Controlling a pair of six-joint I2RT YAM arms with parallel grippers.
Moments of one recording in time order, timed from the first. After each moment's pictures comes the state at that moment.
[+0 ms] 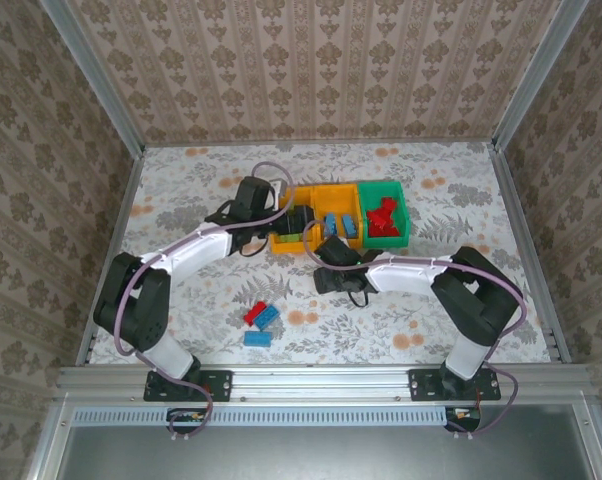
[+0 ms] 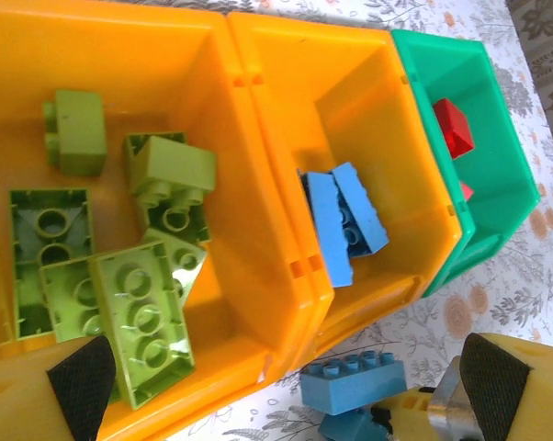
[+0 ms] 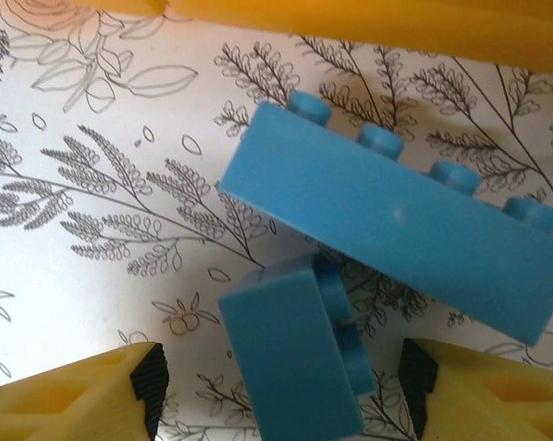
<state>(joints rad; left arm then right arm) -0.55 1.60 1.04 -0.15 0.29 -0.52 0.78 1.73 0.92 -0.30 0.18 0.54</state>
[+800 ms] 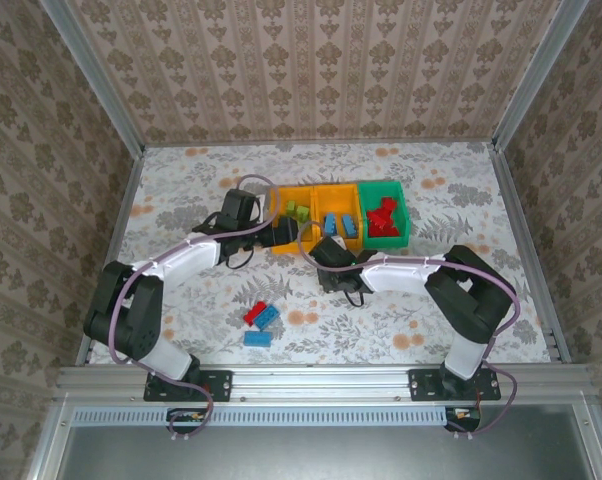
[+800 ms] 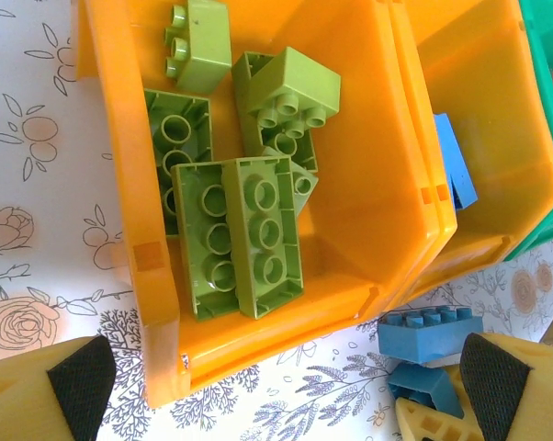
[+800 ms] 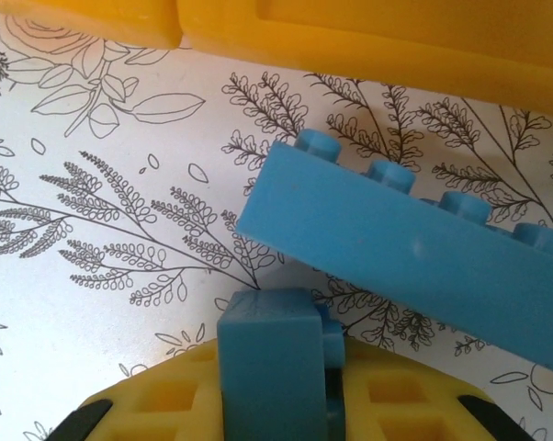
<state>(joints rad) -0.48 1.54 0.91 -0.17 0.29 -0.50 0.81 1.75 0.94 -0.30 0.24 0.55</state>
